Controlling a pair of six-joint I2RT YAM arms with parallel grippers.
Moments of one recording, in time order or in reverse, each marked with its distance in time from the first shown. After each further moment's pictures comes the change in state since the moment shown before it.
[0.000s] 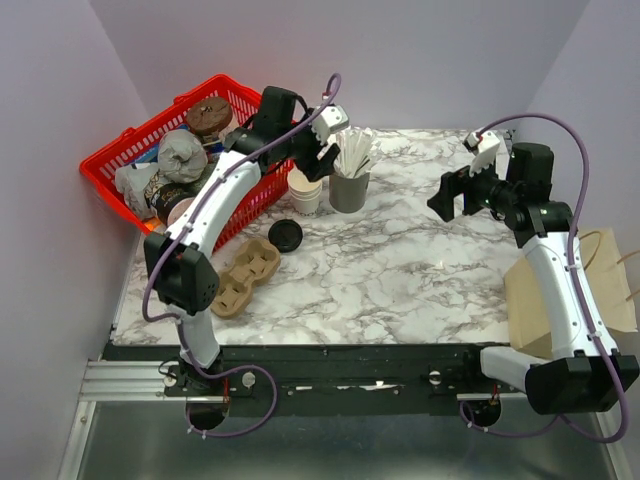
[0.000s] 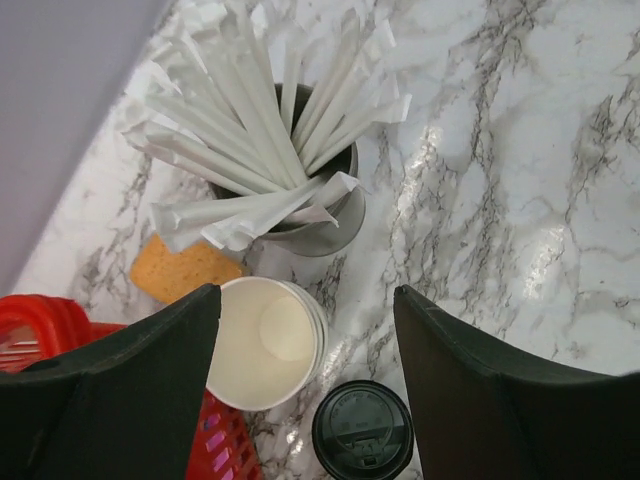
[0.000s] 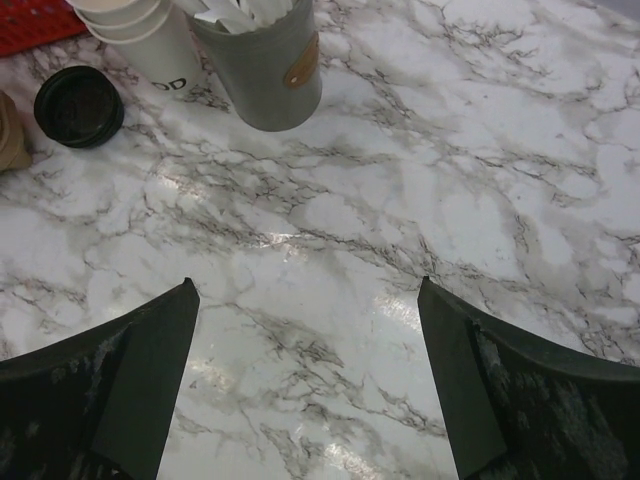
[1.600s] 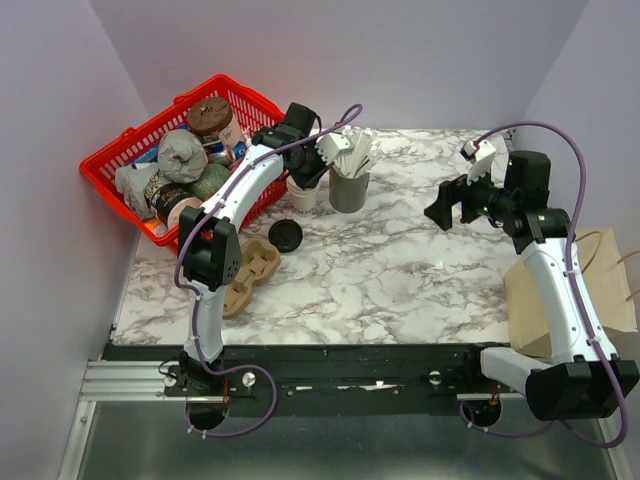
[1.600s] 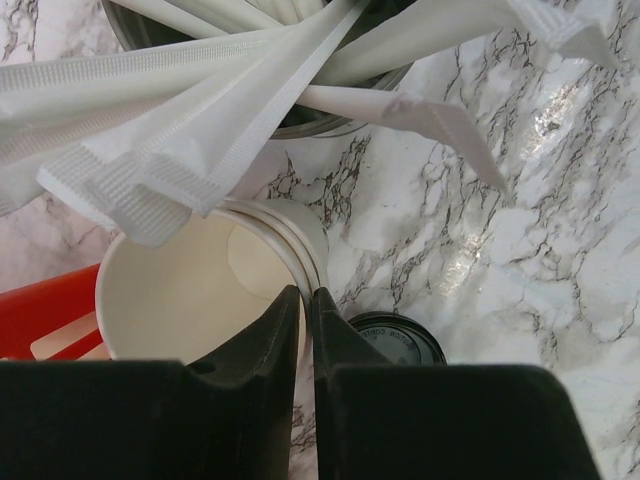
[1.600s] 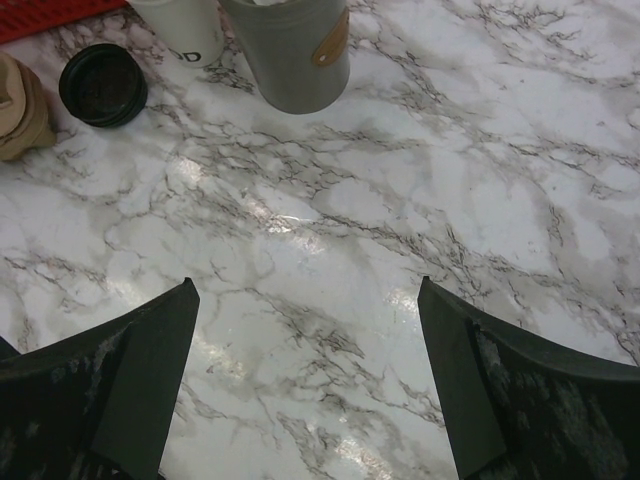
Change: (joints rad) left arm -0.009 0.285 0.154 -0.258 -0.205 0.088; right arm 0.000 -0.034 -0.063 -0.009 -0.046 -0.002
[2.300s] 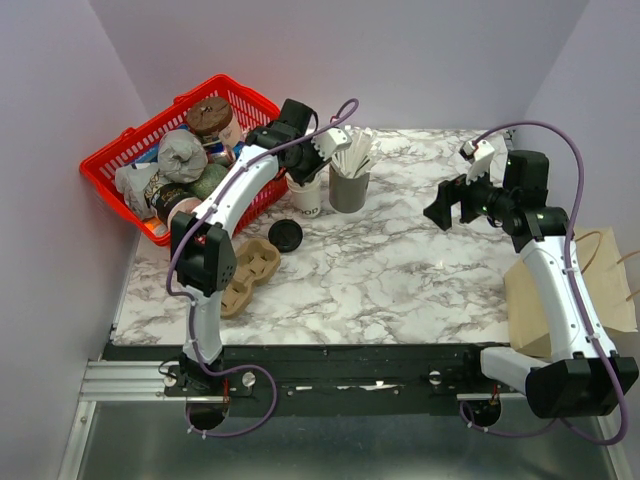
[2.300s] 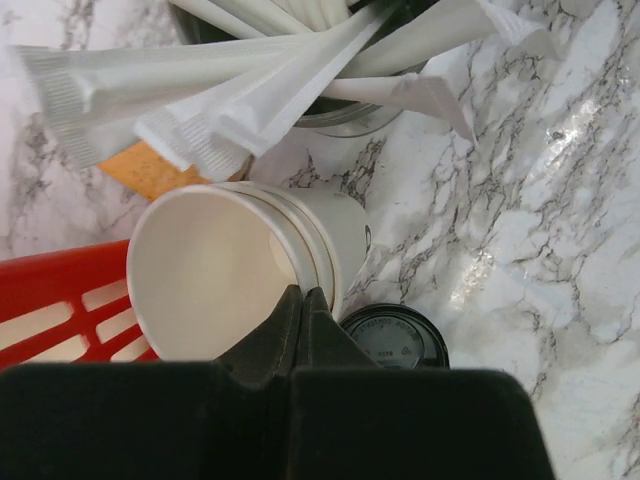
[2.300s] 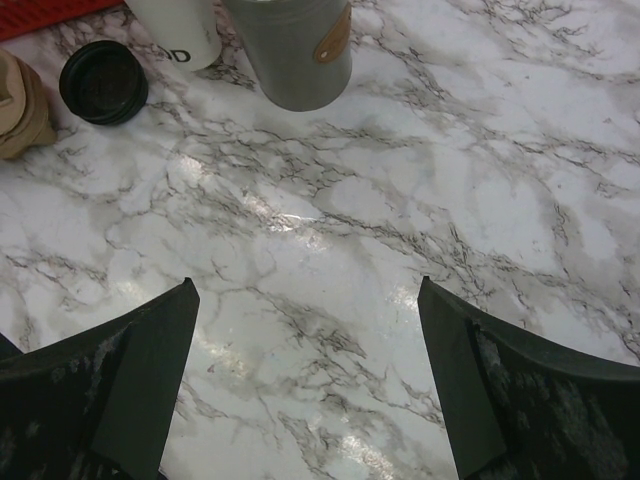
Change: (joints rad) left arm 0.000 -0.044 -0.013 0.007 -0.026 -0.026; right arm 0.000 0.011 0.000 0.000 -0.005 0.000
